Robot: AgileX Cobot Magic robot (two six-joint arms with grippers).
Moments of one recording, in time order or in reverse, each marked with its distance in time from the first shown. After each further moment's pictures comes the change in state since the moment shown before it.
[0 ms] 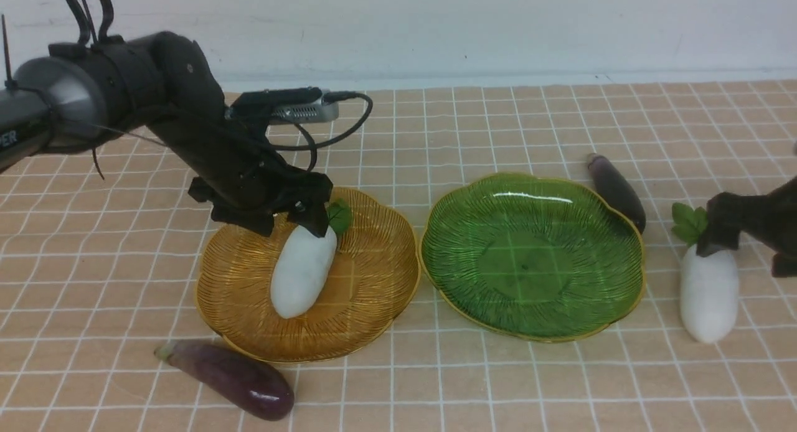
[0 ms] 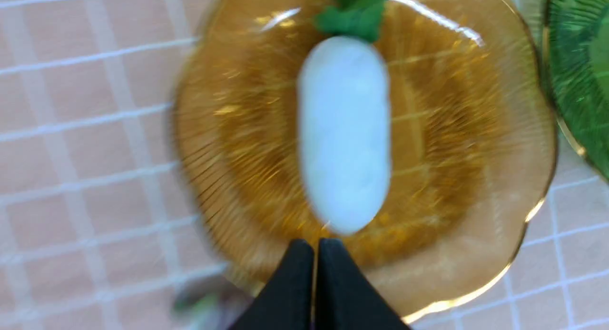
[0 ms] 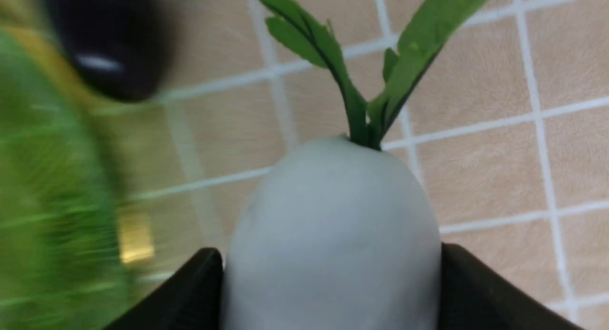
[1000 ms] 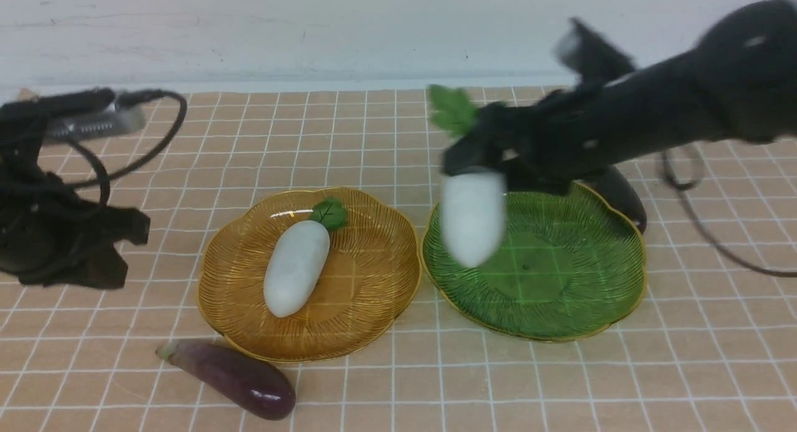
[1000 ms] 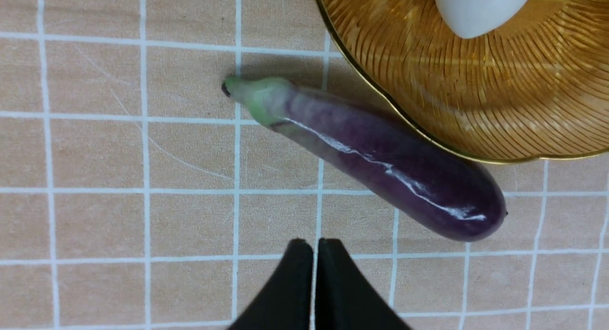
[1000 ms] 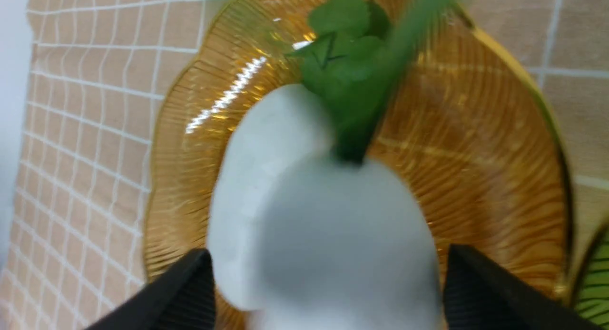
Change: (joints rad) right arm 0.620 0.283 -0.320 0.705 -0.226 -0.222; left arm 0.139 -0.405 0.626 0.020 -0.160 -0.072
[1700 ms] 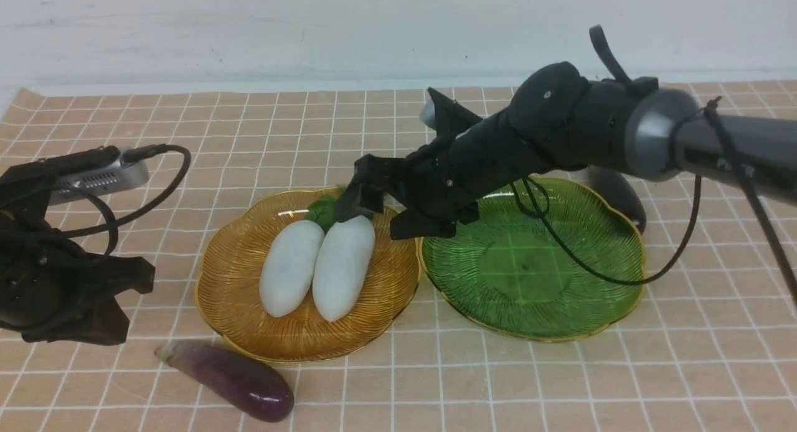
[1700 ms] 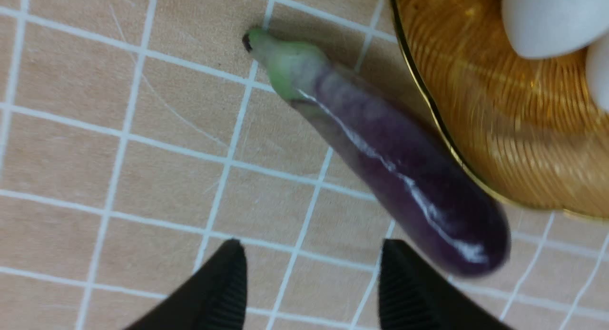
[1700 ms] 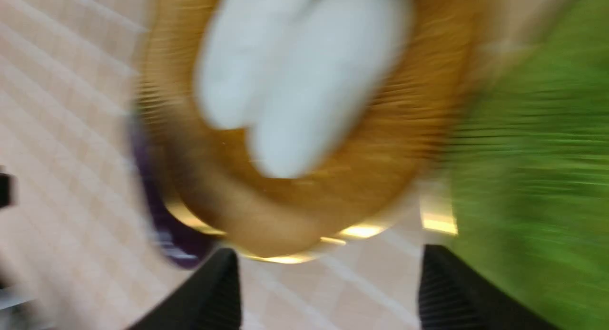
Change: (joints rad) right arm -0.105 -0.131 -0.133 -0.307 0.489 0.077; left arm 0.000 0.086 0.000 0.000 0.014 -0.234
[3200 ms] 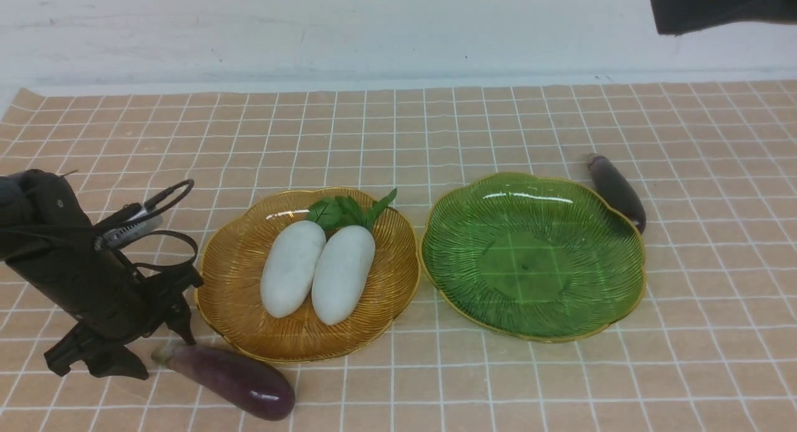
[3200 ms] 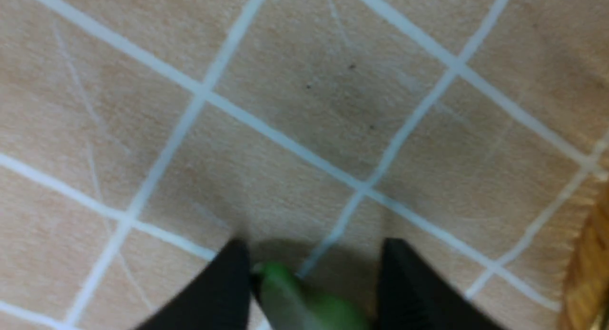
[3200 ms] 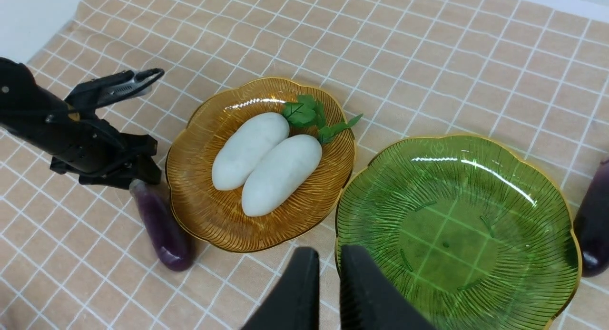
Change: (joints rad) right arm -0.016 -0.685 0.060 -0.317 0.080 0.054; left arm 0.000 0.366 -0.003 0.026 -0.317 -0.264
